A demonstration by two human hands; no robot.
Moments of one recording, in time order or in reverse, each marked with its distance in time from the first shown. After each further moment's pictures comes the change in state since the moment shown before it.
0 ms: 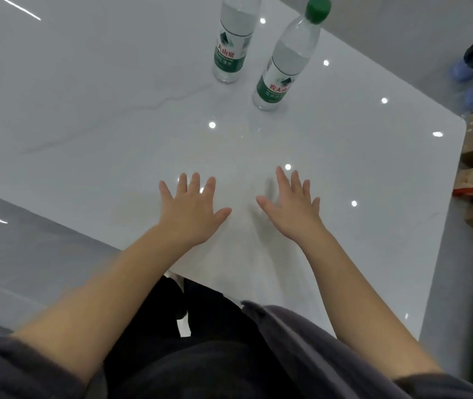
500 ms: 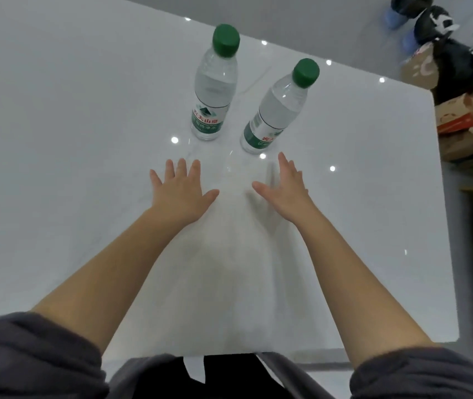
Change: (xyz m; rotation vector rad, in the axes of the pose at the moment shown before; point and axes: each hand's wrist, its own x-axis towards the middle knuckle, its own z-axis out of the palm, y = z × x) left_hand 0.170 -0.063 -0.097 0.059 -0.023 0.196; right_hand 0.103 -0.073 -0.040 0.518 0.184 0.230
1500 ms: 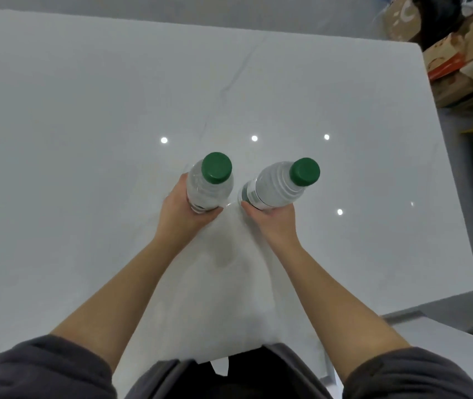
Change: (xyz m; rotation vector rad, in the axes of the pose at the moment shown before) left_hand -0.004 -0.026 0.011 -0.783 0.175 0.174; right_hand -0.029 0.007 0.077 0.655 0.373 0.002
